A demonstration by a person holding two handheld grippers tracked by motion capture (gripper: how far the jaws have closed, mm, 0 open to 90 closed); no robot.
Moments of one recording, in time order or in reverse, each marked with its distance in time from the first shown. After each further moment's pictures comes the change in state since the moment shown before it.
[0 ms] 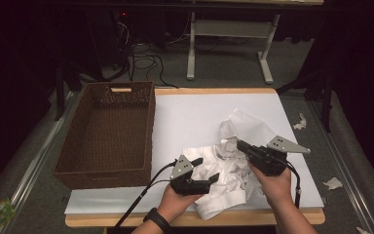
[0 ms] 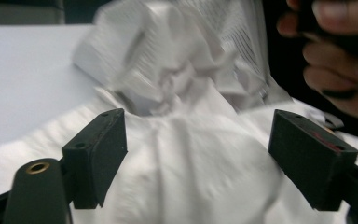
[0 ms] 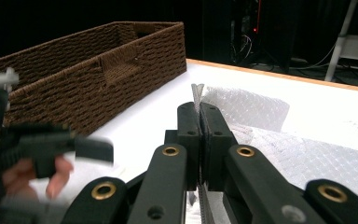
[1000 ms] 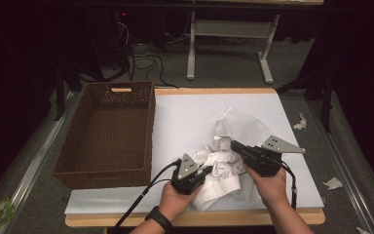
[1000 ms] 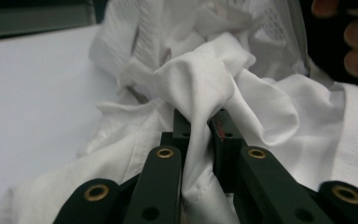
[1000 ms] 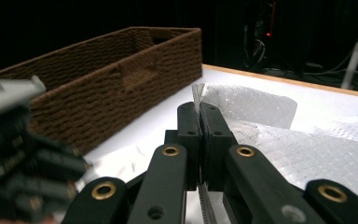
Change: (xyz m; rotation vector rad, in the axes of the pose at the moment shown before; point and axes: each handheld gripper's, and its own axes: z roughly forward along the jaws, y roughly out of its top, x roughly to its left) left arm -0.002 0.023 -0.015 0.051 0.150 0.089; right arm 0.015 0.006 0.007 -0.018 0.062 -0.015
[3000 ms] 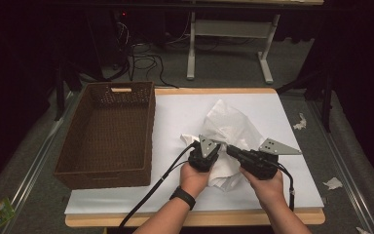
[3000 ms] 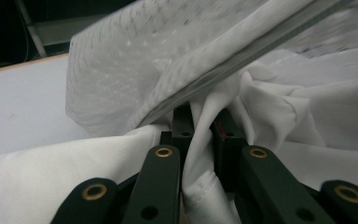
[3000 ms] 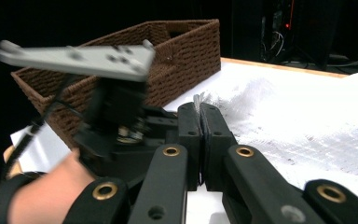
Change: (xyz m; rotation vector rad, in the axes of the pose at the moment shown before) left arm 0.007 0.017 0.092 0.027 0.221 0.000; right arm 0.005 -0.007 0.001 0.013 0.056 0.038
